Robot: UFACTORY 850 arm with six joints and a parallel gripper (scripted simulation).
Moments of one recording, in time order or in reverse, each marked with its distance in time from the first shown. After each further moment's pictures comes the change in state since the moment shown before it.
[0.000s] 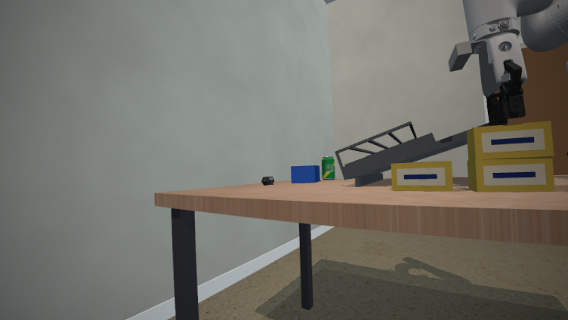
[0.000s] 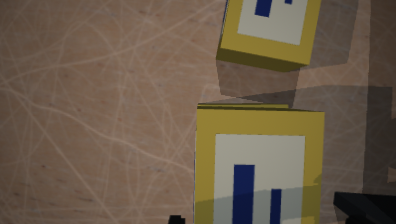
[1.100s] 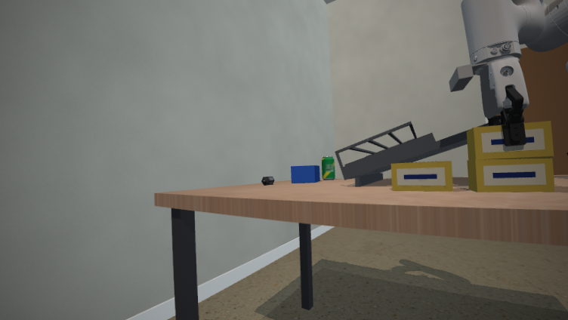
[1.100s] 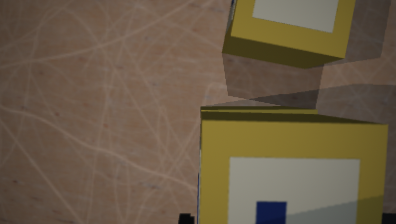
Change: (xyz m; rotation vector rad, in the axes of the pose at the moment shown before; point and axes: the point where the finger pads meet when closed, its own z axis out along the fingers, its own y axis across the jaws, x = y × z) arm 0.003 -0.002 0.049 -0.001 -0.006 0.000
